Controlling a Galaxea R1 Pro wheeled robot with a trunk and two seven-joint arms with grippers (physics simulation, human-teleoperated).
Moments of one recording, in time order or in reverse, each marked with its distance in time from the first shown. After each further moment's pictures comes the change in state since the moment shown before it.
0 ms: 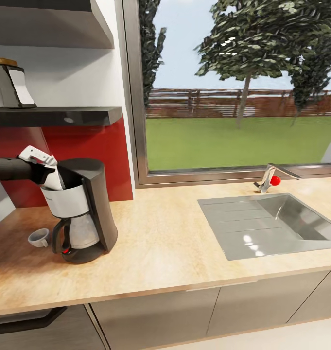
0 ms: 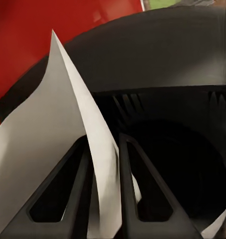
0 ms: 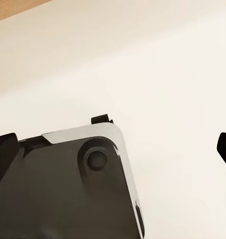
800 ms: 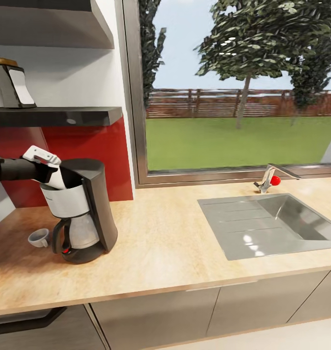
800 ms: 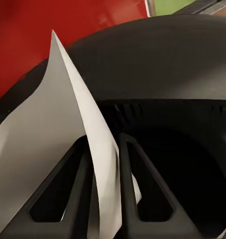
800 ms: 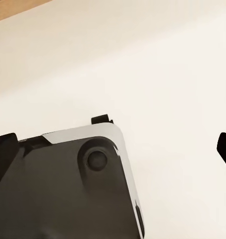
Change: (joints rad) left arm -0.001 -0.041 0.010 0.002 -0.011 0.017 0.047; right arm 0.000 0.000 0.001 0.000 0.000 0.000 0.000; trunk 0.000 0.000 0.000
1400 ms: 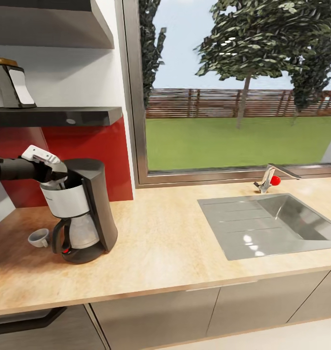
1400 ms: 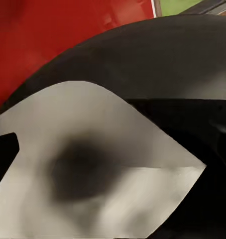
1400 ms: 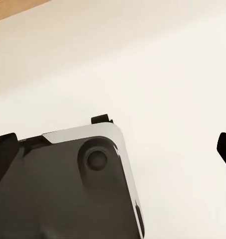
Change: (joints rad) left arm 0.000 0.000 0.004 0.001 0.001 0.000 0.019; right arm 0.000 0.000 0.000 0.001 0.000 0.000 0.000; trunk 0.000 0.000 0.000
